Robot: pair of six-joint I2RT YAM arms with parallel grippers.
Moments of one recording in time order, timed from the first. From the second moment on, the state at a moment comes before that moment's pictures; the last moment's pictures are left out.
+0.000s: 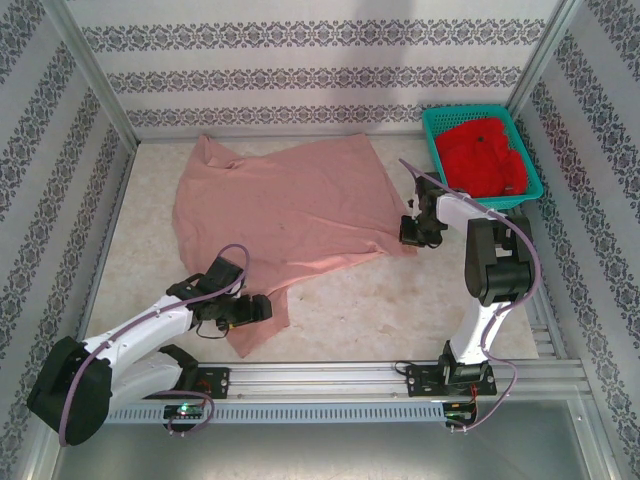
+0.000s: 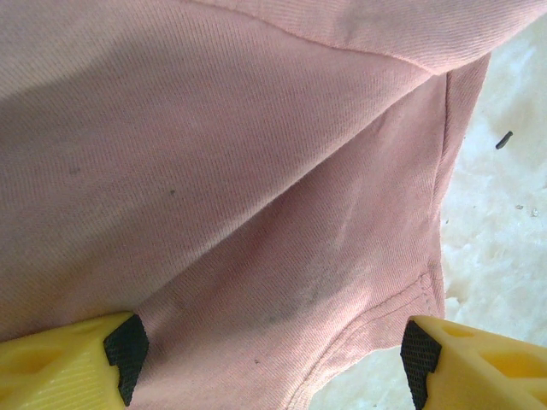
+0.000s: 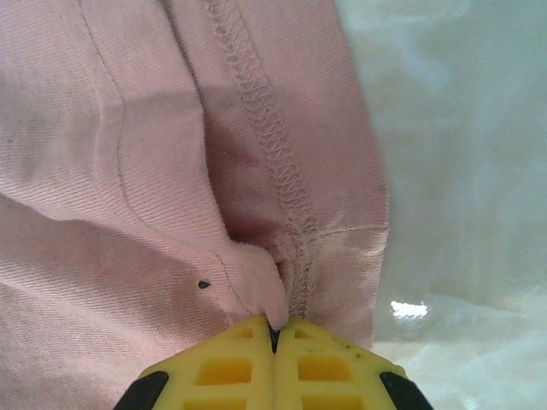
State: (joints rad) left arm -0.49 1.05 0.43 -0.57 0.29 -0.72; right arm 0.06 1.86 1.18 -0.71 -0.15 0.22
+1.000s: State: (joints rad) left arm -0.51 1.04 0.43 -0.57 0.26 -0.73; right arm 0.05 1.84 1.27 -0.79 0.01 0.20
